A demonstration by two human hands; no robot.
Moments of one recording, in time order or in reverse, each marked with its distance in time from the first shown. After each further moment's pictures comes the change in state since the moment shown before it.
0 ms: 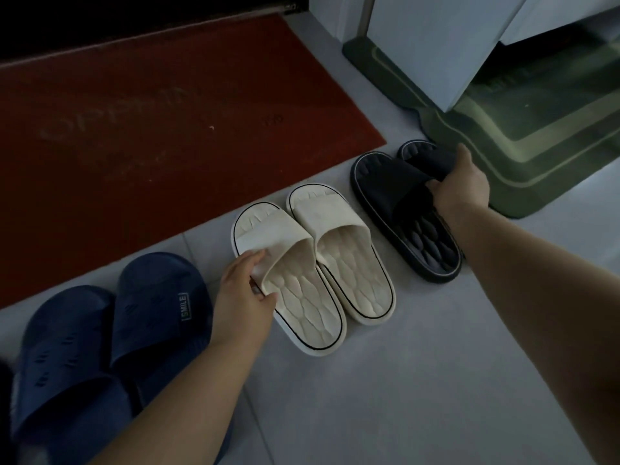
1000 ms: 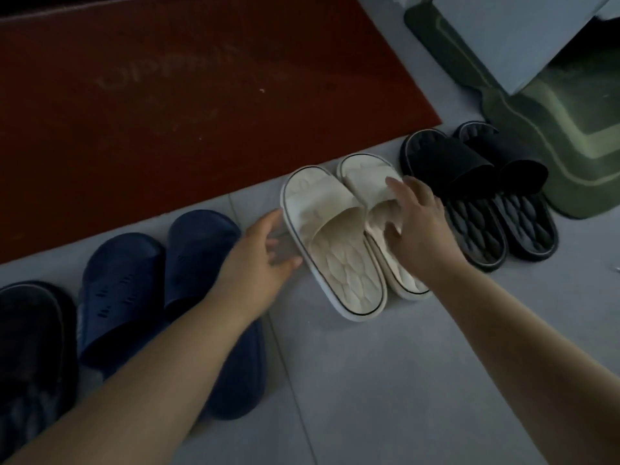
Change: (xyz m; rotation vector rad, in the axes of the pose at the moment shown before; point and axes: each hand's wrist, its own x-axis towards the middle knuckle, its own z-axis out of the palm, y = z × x) left_hand -0.005 -0.006 -0.048 0.021 -0.088 -0.001; right_hand -0.140 -0.046 0.034 -0.083 -0.345 -0.549
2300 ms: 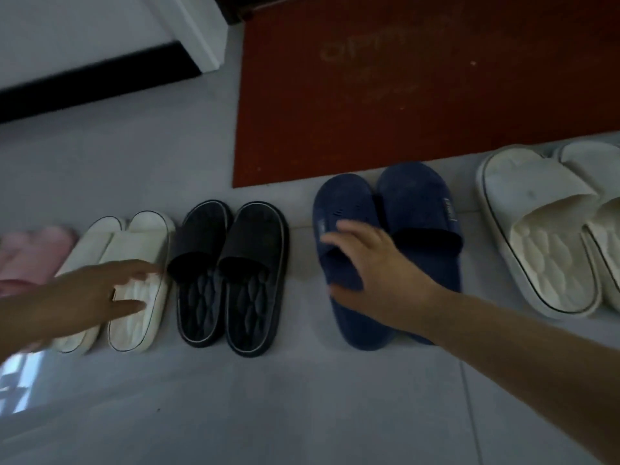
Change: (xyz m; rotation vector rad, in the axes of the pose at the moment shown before) left_hand -0.224 -0.186 -0.319 0.594 -0.020 -0.466; right_hand -0.099 -0.228 0.079 0.176 -0.579 -0.680
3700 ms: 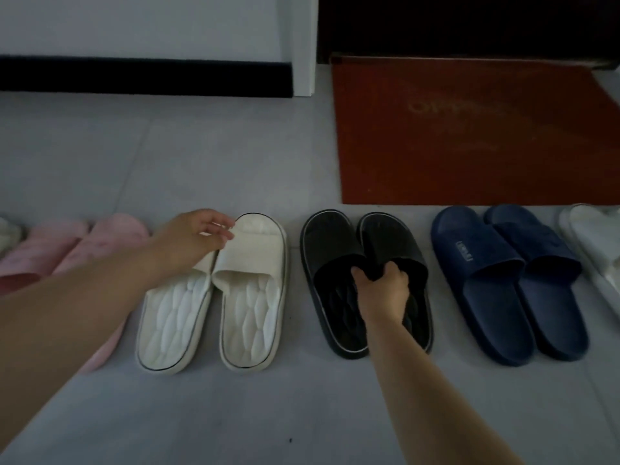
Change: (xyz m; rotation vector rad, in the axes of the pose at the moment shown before) left_hand 0.075 -0.147 -0.029 -0.745 0.160 0.170; right_hand 0.155 -0.144 0.184 0.290 0.689 0.956
